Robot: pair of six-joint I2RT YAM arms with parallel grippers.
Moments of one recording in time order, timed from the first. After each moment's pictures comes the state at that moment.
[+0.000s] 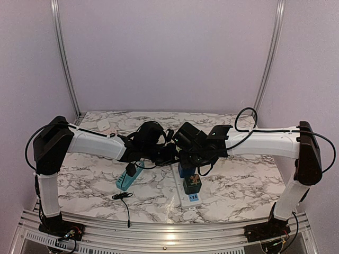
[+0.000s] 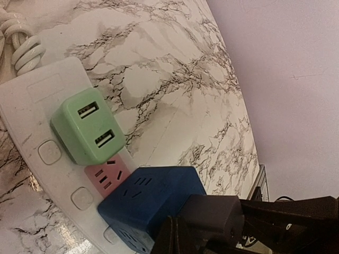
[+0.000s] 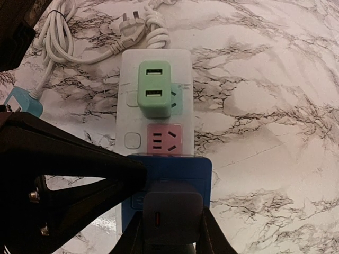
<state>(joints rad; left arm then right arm) -0.90 2.00 1.27 0.13 0.31 -0.86 1.01 1.73 1.32 -0.71 0.41 0.72</state>
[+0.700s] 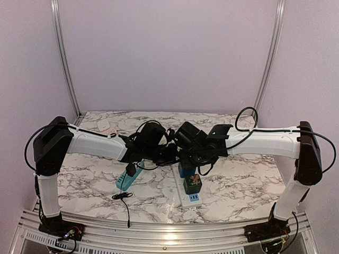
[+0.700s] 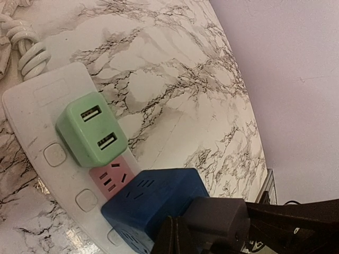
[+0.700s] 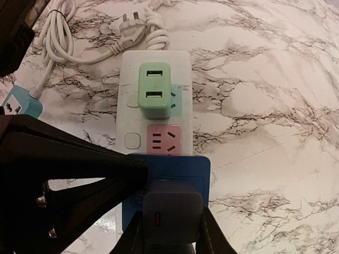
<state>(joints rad) -0.92 1.99 1.29 0.09 0.24 -0.84 1.01 1.73 1.33 -0.72 0.42 0.71</state>
